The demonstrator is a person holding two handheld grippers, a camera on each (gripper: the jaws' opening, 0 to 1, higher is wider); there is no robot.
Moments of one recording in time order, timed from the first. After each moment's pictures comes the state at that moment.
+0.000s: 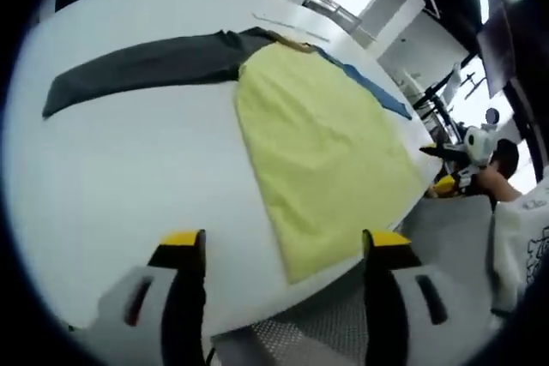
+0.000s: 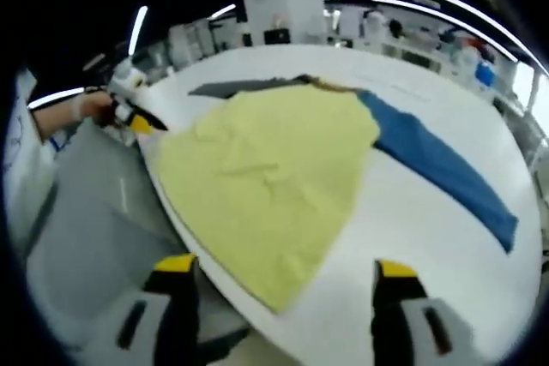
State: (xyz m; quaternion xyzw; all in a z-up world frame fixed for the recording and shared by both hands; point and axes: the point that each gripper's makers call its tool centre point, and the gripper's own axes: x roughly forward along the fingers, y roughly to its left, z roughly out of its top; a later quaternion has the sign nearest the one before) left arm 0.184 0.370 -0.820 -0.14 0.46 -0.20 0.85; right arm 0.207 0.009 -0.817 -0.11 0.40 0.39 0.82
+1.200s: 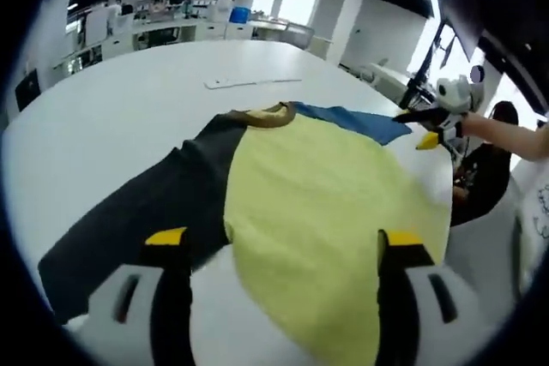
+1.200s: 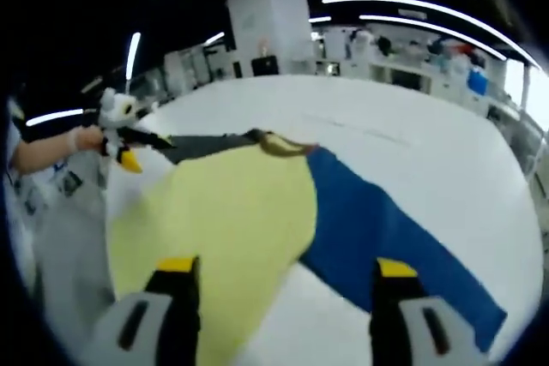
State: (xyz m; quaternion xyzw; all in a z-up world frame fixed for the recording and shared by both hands) left arm 0.358 0.338 -0.784 -0.02 0.36 -0.29 0.88; right arm 0.400 0.036 -0.787 -0.07 0.35 0.39 0.85
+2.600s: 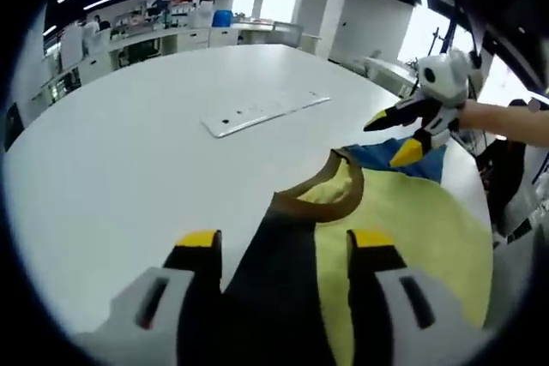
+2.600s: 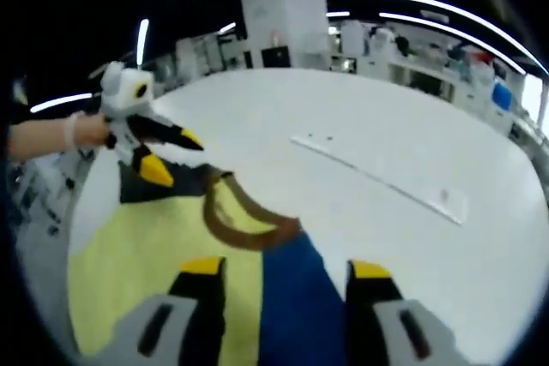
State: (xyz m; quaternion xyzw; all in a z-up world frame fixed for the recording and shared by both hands) left arm 0.546 0.319 -0.813 0.02 0.35 -0.33 0.88; right arm 0.562 0.134 -0.819 -0.11 0.36 0.42 0.82
